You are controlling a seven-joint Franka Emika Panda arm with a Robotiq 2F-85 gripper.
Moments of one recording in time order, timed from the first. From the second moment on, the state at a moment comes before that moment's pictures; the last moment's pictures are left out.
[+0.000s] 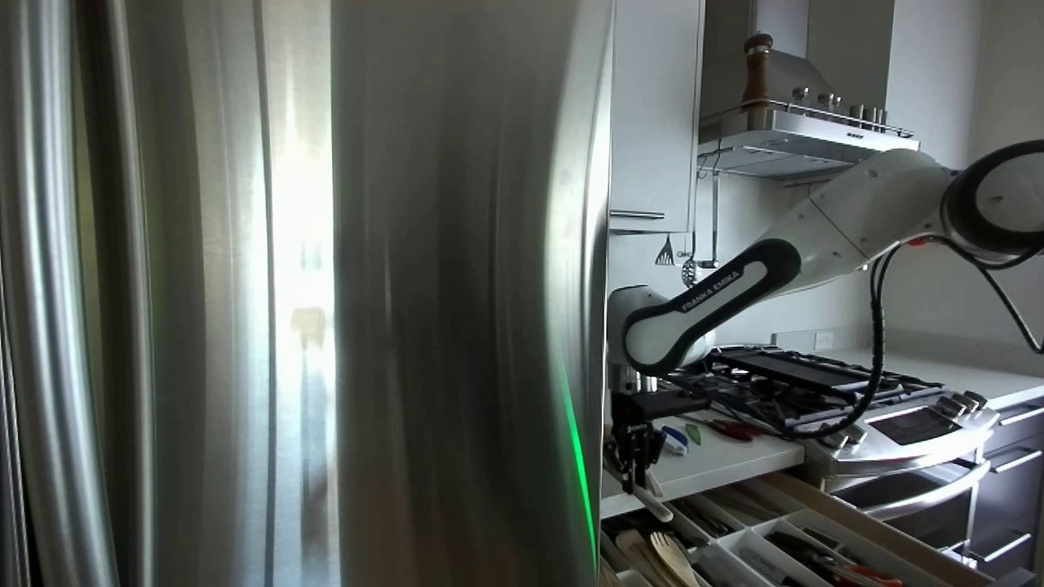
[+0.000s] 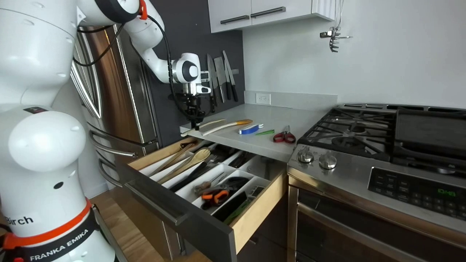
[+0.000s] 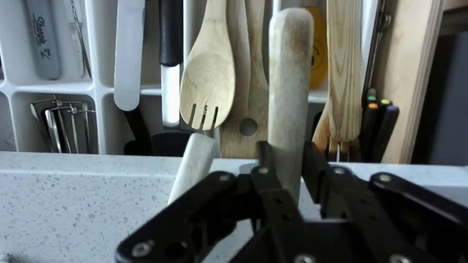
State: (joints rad) arm 0.36 0.40 0.12 -1.84 -0.05 2.19 0.39
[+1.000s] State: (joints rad) arm 0.36 0.23 0.25 -2.52 0.01 2.97 0.30
